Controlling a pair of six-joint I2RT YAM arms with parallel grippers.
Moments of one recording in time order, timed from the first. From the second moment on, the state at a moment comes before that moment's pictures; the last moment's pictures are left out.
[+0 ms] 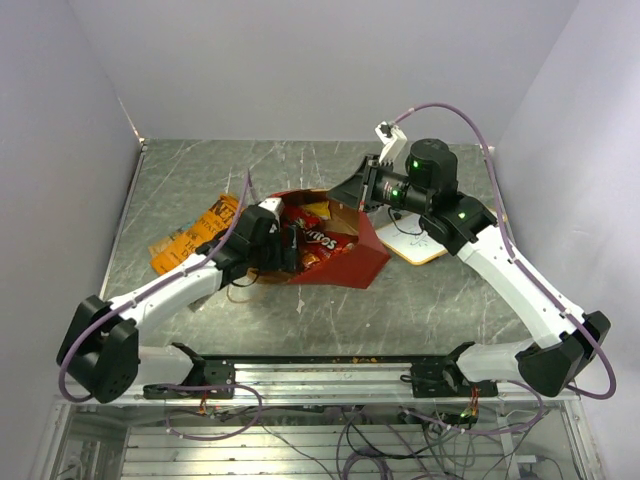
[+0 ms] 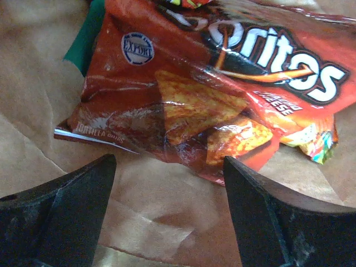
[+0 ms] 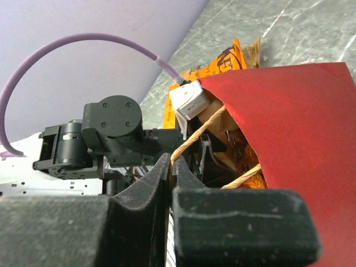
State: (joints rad) left arm -0.62 1.25 0.81 -0.30 -0.01 -0.51; right arm 0.61 1.29 1.38 -0.33 -0.39 0.57
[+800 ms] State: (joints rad) left arm -0.51 1.48 0.88 -0.11 0.06 -0.32; right arm 0.60 1.29 1.40 -0.38 -0.40 0.52
